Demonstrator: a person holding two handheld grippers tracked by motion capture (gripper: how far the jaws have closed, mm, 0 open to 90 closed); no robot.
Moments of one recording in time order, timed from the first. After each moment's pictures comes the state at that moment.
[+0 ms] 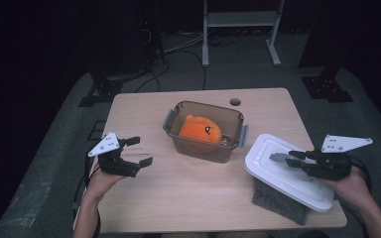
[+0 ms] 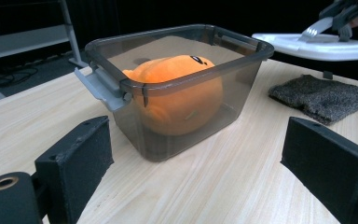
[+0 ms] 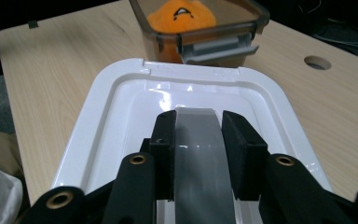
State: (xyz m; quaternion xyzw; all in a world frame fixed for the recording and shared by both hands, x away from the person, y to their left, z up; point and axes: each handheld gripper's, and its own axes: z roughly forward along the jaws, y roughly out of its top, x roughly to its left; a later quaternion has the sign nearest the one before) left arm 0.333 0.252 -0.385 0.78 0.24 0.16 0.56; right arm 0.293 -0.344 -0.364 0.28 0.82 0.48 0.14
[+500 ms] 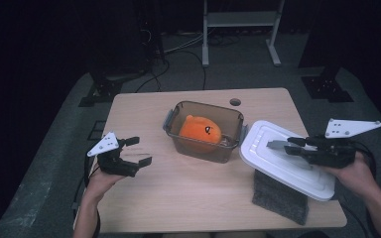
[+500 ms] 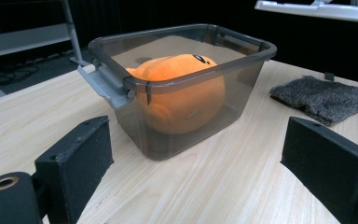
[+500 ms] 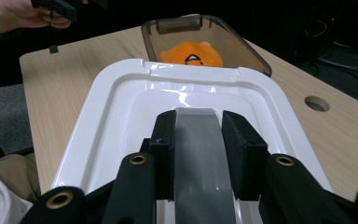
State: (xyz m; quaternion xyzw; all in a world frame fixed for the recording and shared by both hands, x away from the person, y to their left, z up) left arm 0.334 0.254 -0.387 0.77 0.24 0.16 0.56; right arm 0.299 -0.330 -0.314 0.25 0.82 0.49 0.15
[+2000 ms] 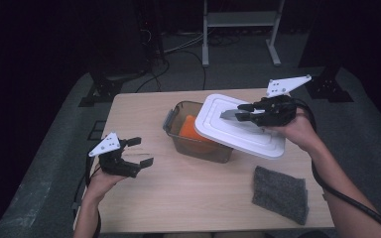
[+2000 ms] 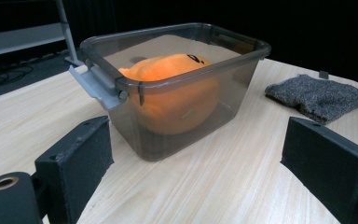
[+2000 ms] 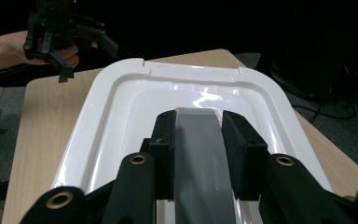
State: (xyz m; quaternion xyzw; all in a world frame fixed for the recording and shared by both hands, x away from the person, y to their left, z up) left arm 0.333 0.251 -0.386 0.78 0.24 0.15 0.56; right arm 0.391 -0.220 -0.270 0.17 0.84 0.51 0.12
